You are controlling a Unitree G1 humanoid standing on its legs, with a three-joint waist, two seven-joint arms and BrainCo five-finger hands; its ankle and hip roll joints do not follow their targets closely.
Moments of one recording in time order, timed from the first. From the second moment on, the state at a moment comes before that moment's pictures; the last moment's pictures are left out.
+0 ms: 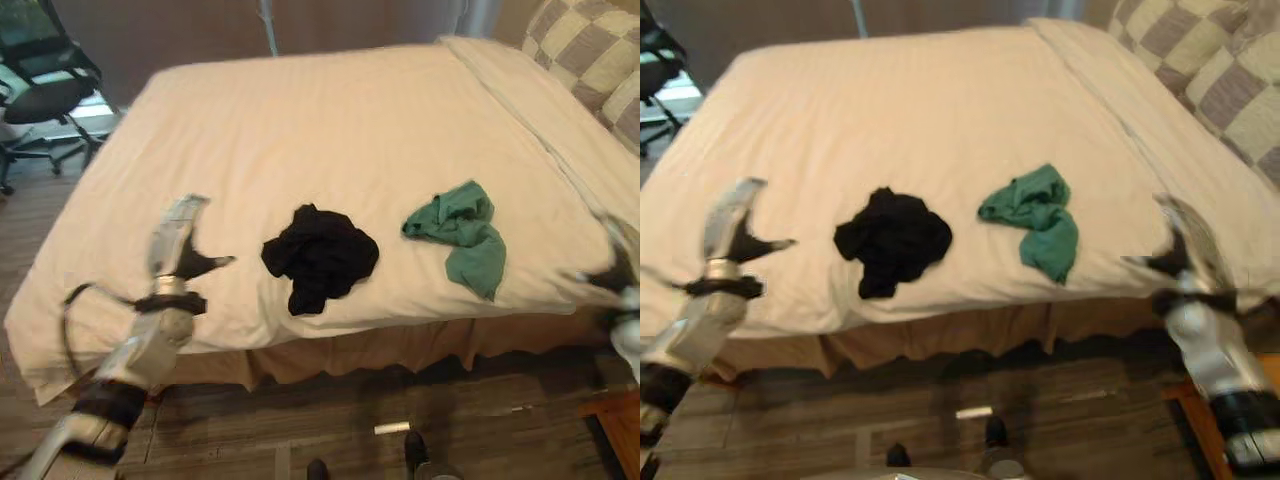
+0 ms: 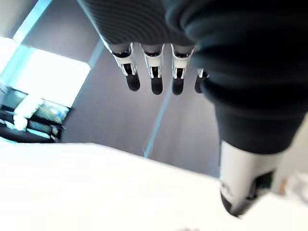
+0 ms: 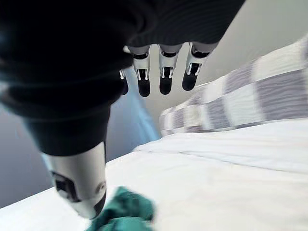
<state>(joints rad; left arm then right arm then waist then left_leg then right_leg) -0.39 0.80 -0.35 0.39 0.42 -0.08 0.39 -0.25 -0.92 0.10 0.23 -0.32 -0.09 -0.37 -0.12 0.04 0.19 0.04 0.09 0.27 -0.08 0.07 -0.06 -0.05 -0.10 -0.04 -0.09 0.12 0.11</state>
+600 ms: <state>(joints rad) -0.83 0.71 -0.51 0.89 0.49 0.00 0.37 -0.40 -0.90 0.25 0.04 -0.30 -0.16 -0.35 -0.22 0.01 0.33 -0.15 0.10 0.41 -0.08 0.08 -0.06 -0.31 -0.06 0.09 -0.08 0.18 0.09</state>
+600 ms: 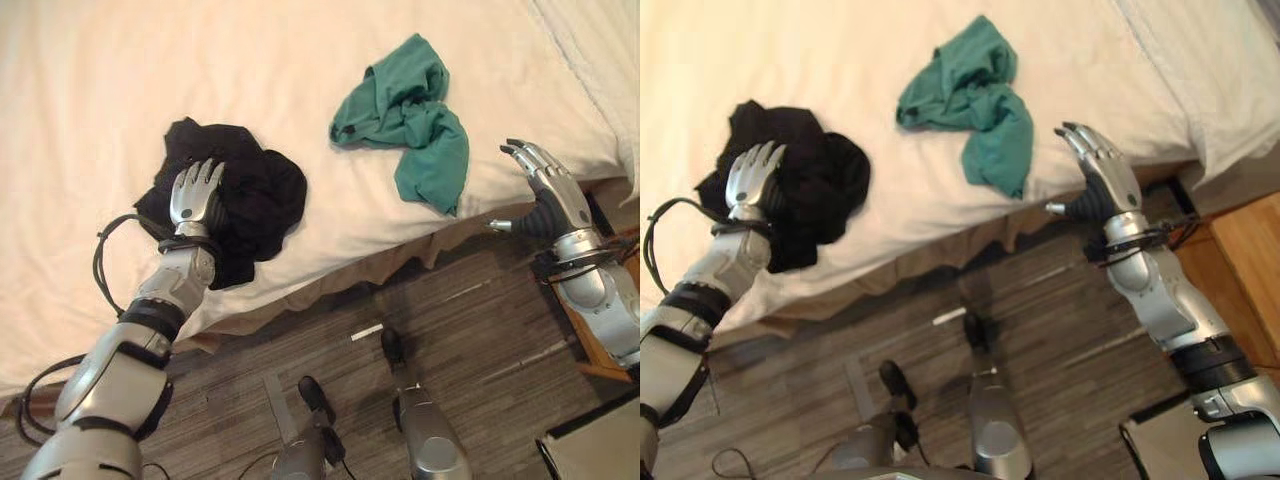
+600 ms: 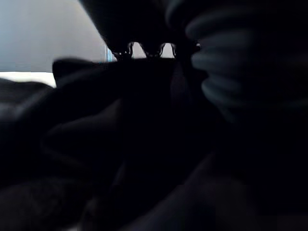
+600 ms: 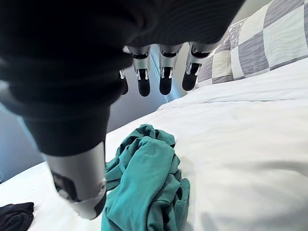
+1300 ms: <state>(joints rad) -0.28 0.58 -0.31 0.43 0.35 -0.18 0.40 -0.76 -0.97 0.37 0.76 -0.21 -0.11 -0.39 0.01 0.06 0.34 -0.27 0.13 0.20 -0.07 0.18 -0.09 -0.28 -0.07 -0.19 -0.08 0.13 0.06</state>
